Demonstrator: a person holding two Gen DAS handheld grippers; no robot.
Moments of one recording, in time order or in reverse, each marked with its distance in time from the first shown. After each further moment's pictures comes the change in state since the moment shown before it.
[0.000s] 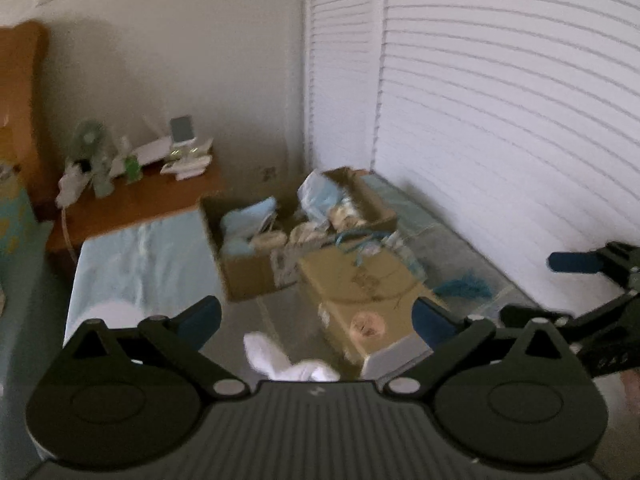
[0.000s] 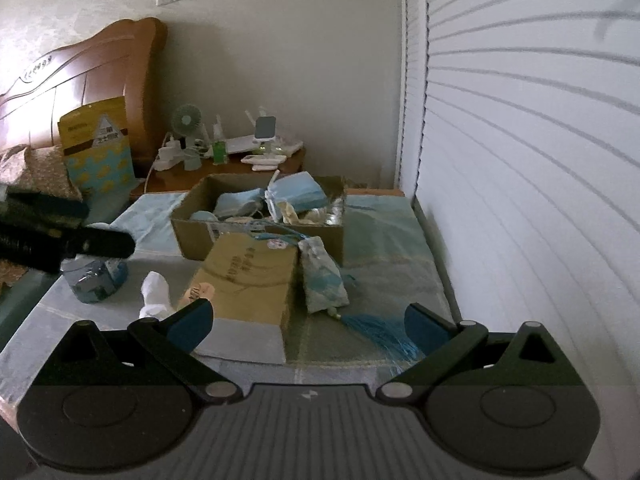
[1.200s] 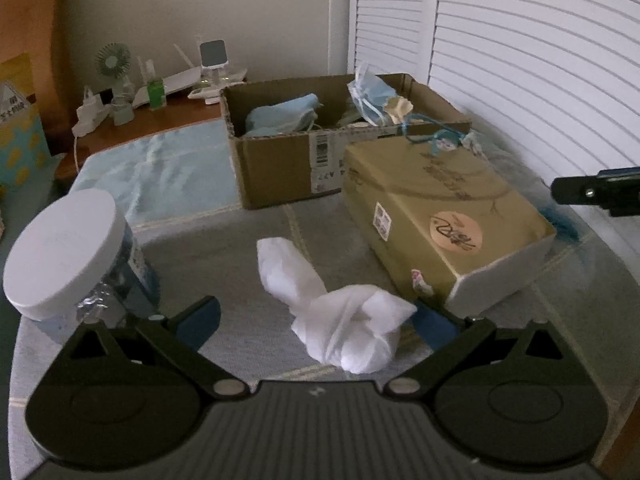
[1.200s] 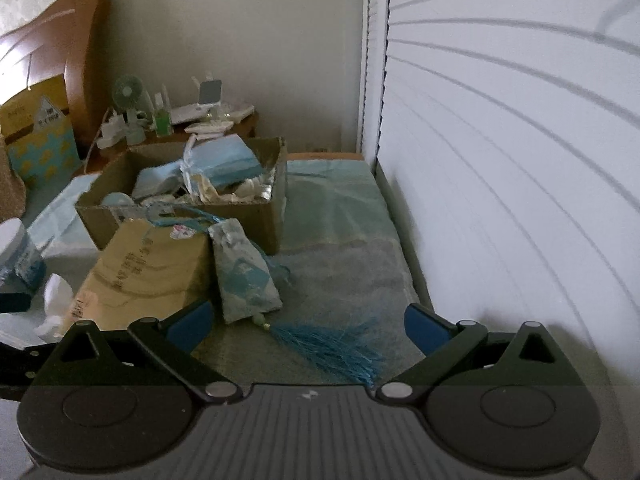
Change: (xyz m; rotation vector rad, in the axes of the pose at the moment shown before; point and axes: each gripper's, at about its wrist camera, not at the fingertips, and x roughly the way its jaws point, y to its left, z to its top) left arm 0.077 0.012 -0.056 -0.057 0.120 0.088; right arm 0.087 -0.040 0.009 0.040 0.109 -0.111
